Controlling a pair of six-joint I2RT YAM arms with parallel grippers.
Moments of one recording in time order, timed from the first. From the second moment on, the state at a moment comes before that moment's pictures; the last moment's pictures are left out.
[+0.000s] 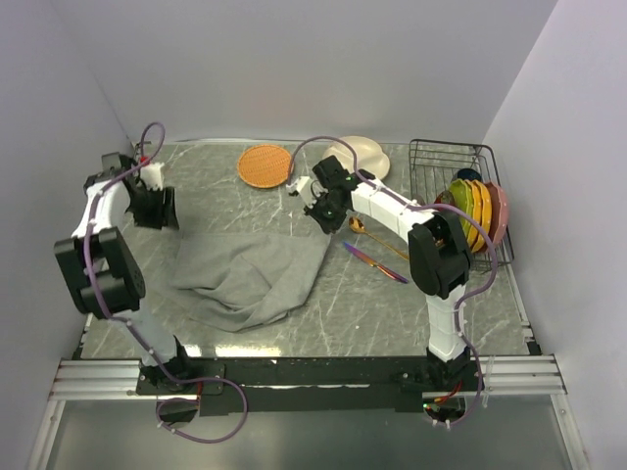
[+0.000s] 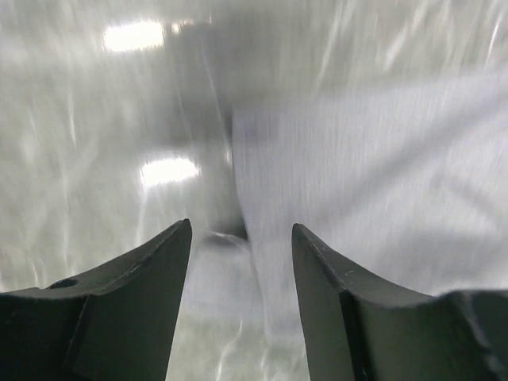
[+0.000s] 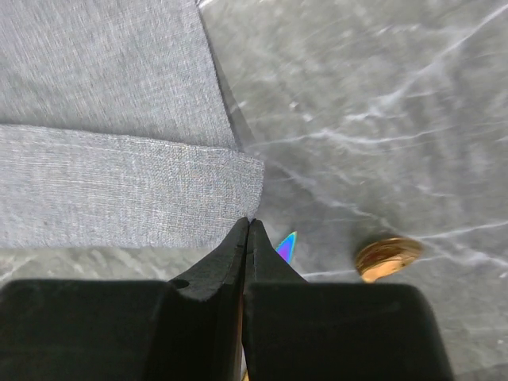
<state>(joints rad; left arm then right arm) 0.32 1.72 1.36 -0.86 0.34 0.35 0.58 2.03 1.65 -0.77 -0.19 -0.47</state>
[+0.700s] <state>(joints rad) 0.14 1.93 1.32 -0.64 0.07 0.07 0.58 2.07 1.79 -0.74 -0.12 -0.43</state>
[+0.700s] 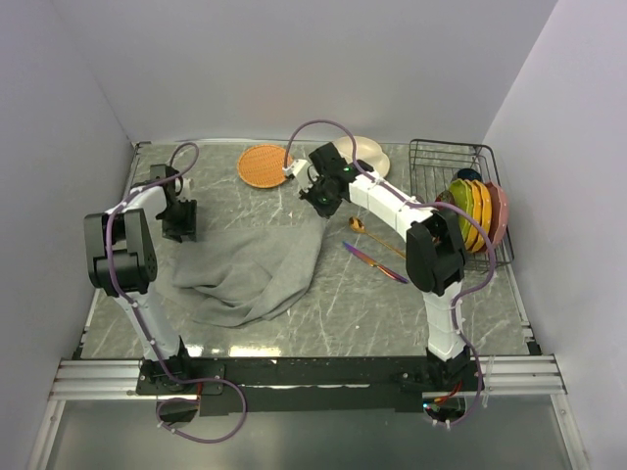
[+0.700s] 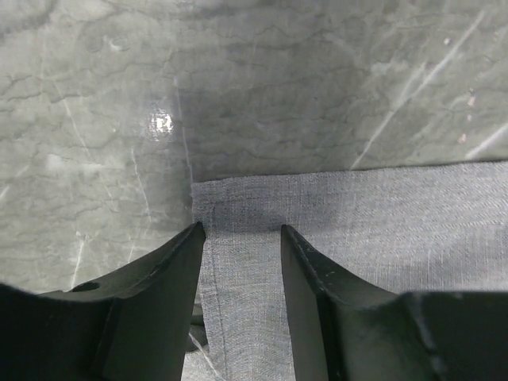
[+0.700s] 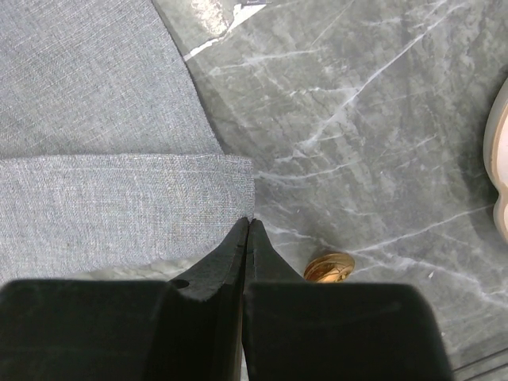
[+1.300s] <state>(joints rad) 0.14 1.95 1.34 -0.60 0.02 0.05 0.58 2.09 1.83 -0.76 -0.13 -0.42</state>
